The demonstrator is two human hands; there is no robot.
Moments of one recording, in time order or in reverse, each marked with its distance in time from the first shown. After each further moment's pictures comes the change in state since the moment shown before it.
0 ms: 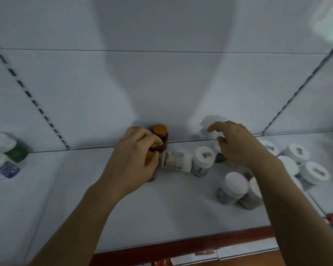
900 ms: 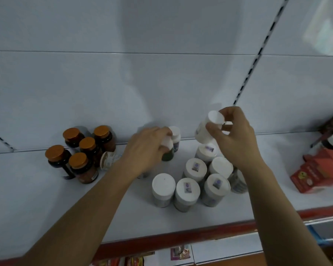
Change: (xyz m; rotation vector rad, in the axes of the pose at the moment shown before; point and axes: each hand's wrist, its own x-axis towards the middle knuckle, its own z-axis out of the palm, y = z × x) left_hand 0.101 0.130 0.120 0.133 -0.242 -0.092; right_hand -0.040 0.129 -0.051 0.657 0.423 0.117
